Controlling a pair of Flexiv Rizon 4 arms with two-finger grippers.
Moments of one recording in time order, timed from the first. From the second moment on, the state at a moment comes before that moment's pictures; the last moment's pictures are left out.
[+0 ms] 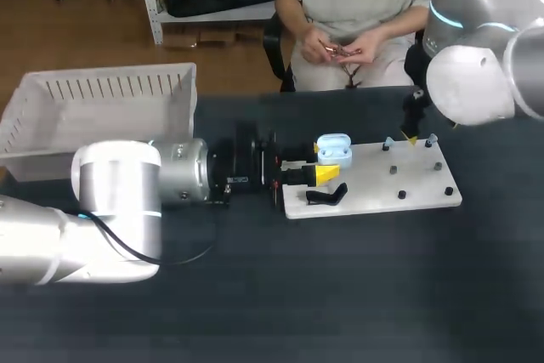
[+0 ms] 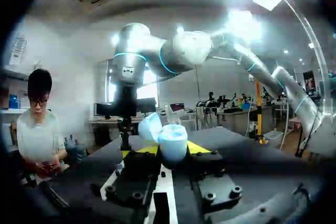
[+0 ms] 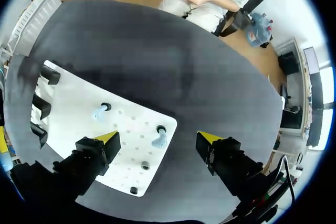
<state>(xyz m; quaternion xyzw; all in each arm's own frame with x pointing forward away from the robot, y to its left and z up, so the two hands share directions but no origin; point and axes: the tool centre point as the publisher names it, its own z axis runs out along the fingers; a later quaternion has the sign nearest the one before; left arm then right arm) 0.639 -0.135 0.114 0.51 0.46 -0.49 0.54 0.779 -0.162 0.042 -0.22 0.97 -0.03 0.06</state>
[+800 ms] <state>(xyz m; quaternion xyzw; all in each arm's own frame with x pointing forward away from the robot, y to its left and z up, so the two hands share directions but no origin) 0.639 -0.135 0.114 0.51 0.46 -0.49 0.54 0.771 -0.170 0.030 -0.21 0.97 -0.02 0.07</state>
